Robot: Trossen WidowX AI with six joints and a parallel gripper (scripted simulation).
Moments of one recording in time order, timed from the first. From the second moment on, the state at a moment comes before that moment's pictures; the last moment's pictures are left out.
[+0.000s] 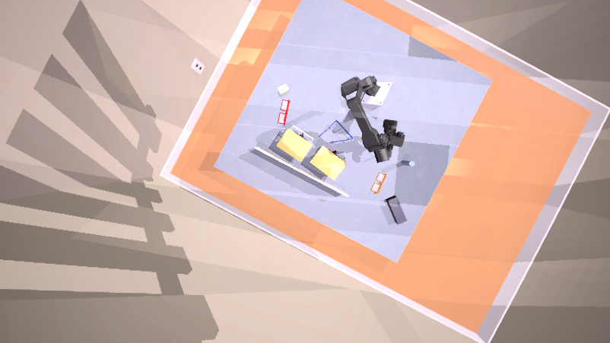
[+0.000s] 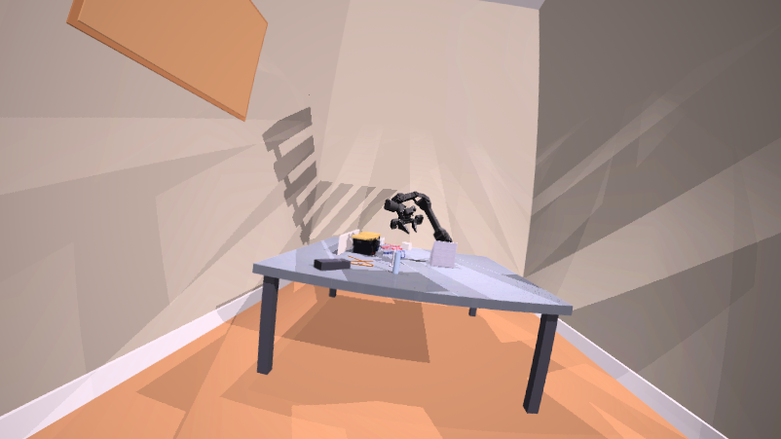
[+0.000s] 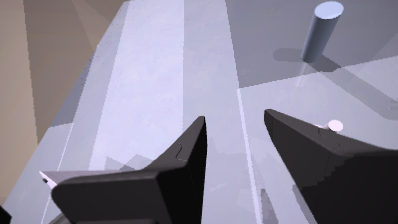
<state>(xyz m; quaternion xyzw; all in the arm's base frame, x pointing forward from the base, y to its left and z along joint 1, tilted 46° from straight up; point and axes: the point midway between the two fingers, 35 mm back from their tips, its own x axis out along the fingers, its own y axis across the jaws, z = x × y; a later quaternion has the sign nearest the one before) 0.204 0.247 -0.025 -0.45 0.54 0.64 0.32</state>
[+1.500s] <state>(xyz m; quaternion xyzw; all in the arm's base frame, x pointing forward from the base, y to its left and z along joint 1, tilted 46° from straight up) 0.263 -0.006 0.076 -0.65 0.64 0.16 0.39</state>
